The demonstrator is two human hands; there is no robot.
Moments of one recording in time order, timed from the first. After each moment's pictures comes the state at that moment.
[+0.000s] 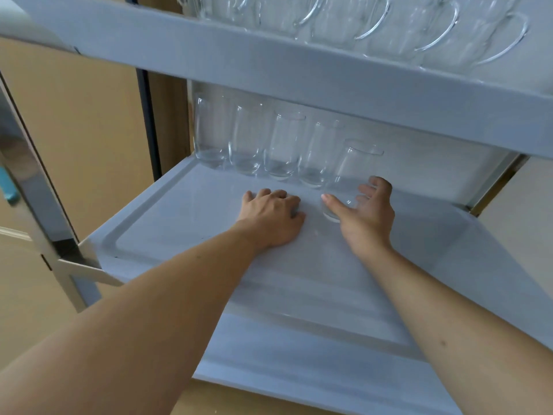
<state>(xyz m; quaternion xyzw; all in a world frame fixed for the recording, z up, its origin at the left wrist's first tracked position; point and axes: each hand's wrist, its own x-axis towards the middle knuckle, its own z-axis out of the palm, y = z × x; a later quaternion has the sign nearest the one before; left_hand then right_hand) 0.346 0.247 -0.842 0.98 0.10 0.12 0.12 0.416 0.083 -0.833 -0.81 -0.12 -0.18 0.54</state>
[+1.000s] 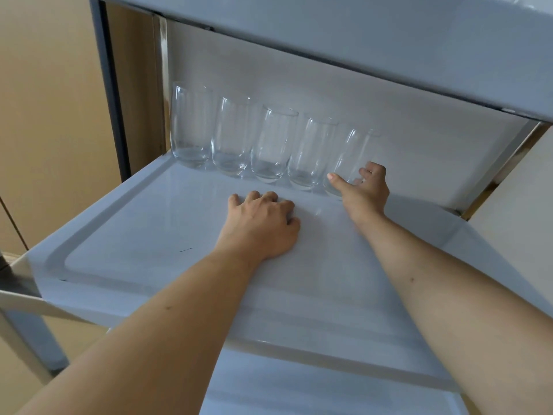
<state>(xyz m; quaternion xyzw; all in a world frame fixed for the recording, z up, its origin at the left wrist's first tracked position) 0.356 0.247 -0.852 0.97 0.11 0.16 0.12 0.515 0.101 -0.830 -0.81 -0.07 -0.18 0.55</state>
